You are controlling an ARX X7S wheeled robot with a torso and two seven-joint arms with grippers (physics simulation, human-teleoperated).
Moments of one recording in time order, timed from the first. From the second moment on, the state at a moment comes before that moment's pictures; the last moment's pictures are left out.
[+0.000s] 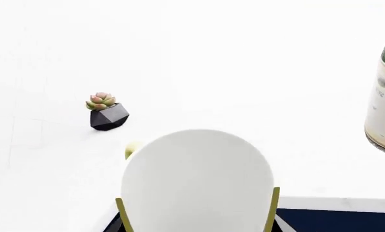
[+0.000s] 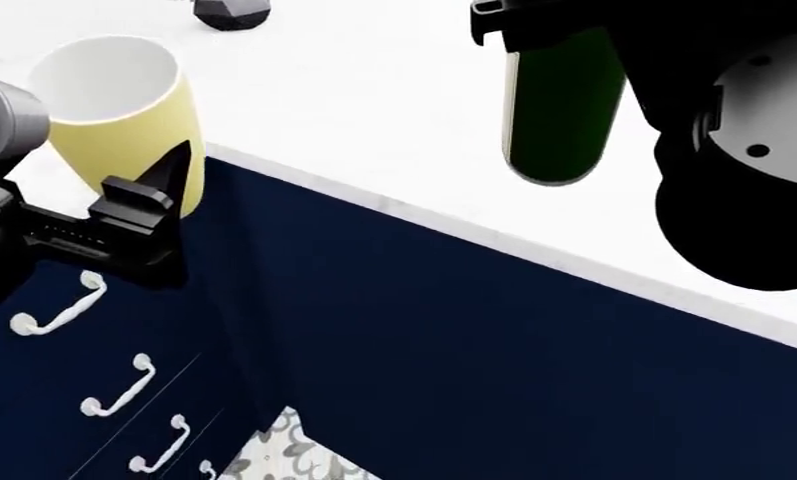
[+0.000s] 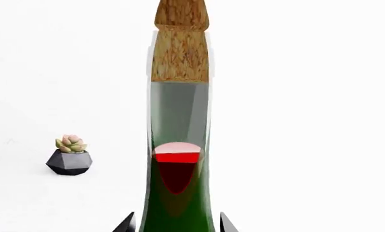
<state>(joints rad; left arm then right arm) -1.20 -1.12 0.31 0.72 -1.97 -0.93 -0.96 1.61 0.62 -0.72 -0.40 1.51 0.87 1.17</state>
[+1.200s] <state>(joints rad) -1.18 -1.13 0.30 0.72 -1.94 -0.92 -0.94 1.62 0.60 -0.74 -0.39 1.50 0.87 1.15</state>
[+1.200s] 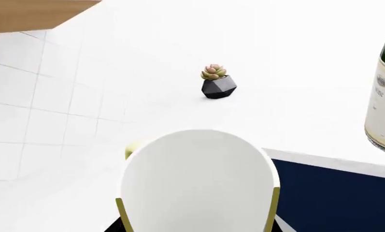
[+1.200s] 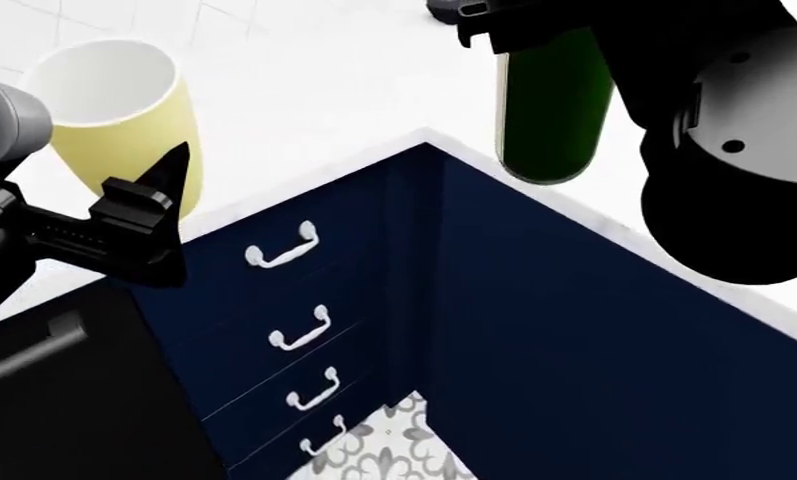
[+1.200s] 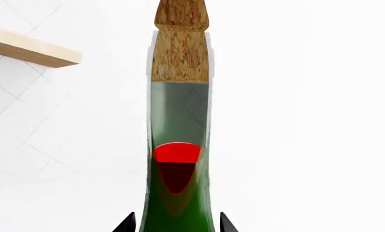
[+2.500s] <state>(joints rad) -1.16 -1.13 0.29 0.73 -1.95 -0.91 -0.94 1.63 0.58 -0.76 -0.38 1.49 0.87 1.14</state>
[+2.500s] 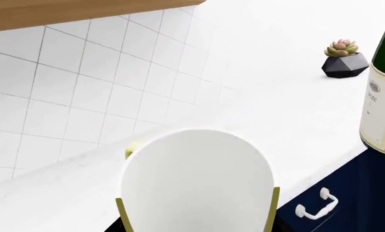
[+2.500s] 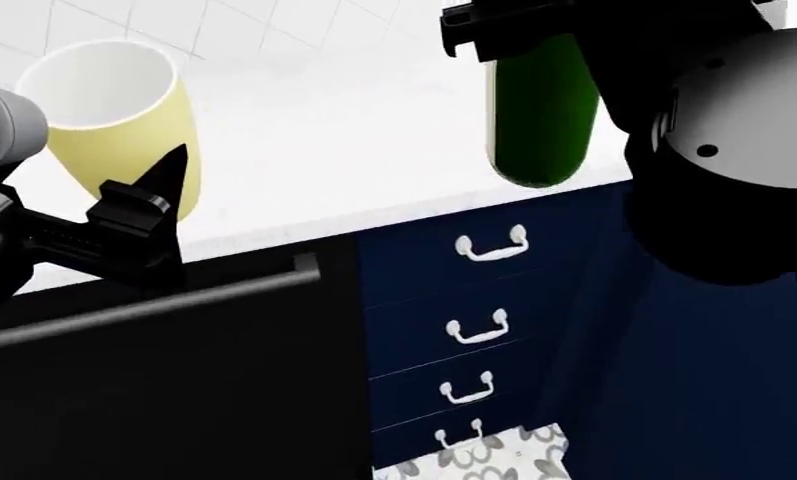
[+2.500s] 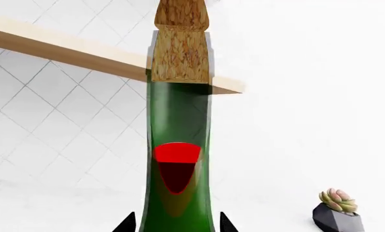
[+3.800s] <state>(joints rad) -1.04 -1.16 0.24 0.77 -1.86 -0.87 -0.89 1.63 0.57 -0.79 -0.38 1.47 0.88 1.14</state>
